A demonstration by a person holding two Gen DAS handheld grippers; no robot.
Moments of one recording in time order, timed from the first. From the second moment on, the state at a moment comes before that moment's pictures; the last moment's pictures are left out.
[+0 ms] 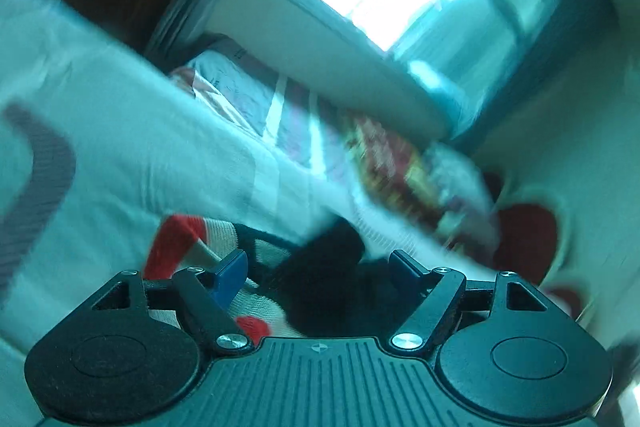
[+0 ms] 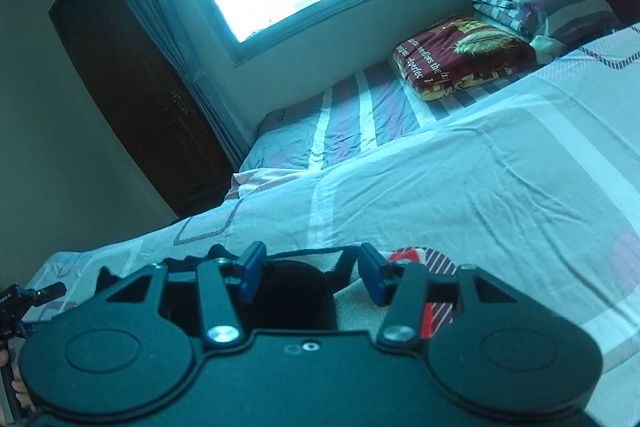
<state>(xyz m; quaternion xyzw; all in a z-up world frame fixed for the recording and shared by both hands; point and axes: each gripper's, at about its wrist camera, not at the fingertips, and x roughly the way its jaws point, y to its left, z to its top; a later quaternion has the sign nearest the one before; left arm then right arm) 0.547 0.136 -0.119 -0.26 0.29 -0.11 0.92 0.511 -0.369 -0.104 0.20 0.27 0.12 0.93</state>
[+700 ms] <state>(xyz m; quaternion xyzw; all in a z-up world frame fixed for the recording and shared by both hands) 0.582 0.121 -0.113 -0.08 0.35 -0.08 0.93 0.538 -0.290 -0.116 -0.09 0.35 0.11 0.93</state>
